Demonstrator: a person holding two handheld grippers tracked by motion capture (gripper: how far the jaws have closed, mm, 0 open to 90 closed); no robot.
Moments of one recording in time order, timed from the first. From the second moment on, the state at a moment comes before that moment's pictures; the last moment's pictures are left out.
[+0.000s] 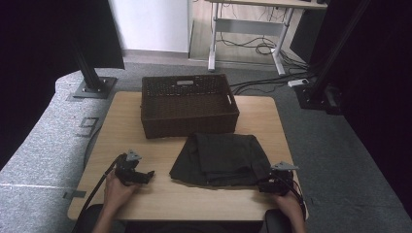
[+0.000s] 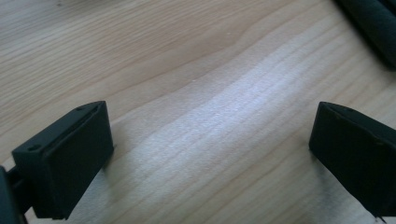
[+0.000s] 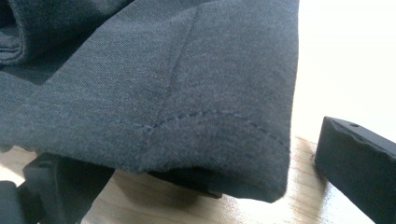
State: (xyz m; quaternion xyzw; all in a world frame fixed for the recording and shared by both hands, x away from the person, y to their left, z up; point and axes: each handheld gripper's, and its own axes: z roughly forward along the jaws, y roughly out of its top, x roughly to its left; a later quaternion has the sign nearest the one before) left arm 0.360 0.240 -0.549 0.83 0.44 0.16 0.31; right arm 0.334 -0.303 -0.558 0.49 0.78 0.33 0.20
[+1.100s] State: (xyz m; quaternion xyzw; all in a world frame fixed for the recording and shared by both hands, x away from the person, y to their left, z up) left arm 0.357 0.231 -0.544 0.82 0.45 0.14 0.33; right arm 0.330 -0.305 -0.548 0.48 0.79 0.33 0.19
